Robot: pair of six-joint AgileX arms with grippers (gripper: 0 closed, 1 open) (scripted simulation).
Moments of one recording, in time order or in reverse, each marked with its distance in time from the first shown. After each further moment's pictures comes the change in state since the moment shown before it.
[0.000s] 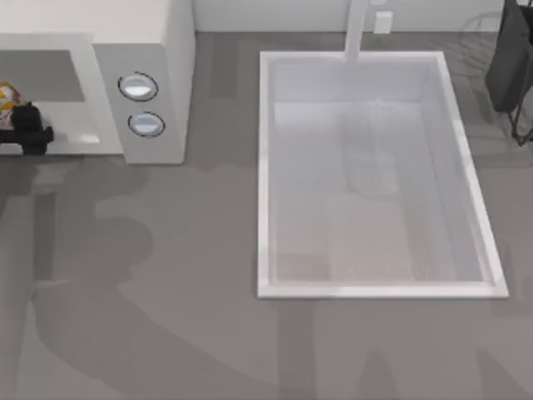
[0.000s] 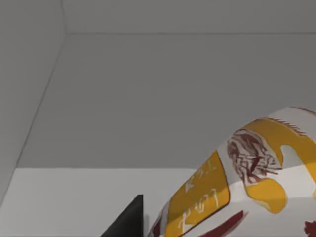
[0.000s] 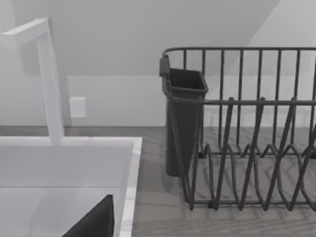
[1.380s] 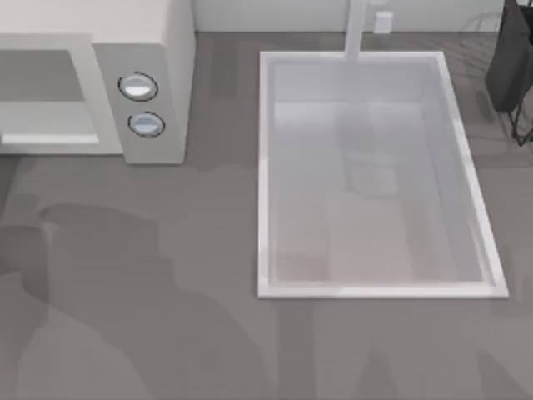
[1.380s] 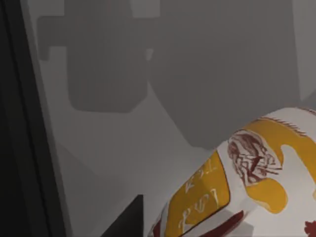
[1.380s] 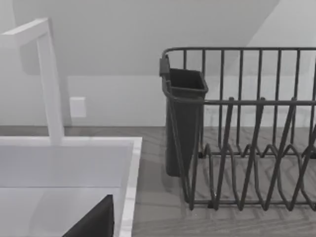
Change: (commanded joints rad) left arm 0.115 -0.310 0.338 -1.618 -0.138 0.363; right arm 0.000 0.000 0.000 0.000 0.000 0.000
